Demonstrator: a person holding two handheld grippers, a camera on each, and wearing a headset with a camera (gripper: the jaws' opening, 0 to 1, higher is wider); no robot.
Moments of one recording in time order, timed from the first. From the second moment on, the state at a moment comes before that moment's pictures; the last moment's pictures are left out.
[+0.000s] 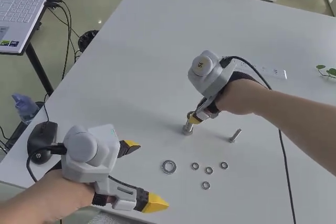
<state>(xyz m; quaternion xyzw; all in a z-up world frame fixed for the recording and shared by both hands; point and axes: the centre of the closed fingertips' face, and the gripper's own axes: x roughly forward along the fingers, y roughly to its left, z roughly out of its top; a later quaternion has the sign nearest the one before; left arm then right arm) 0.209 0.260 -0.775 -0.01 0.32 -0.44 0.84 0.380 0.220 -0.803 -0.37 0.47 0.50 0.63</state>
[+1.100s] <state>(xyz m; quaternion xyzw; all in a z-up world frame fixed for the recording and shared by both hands) 0.212 0.264 -0.780 -0.02 0.33 -0.44 0.84 0.378 0.220 -0.824 -0.39 0.47 0.50 0.61</state>
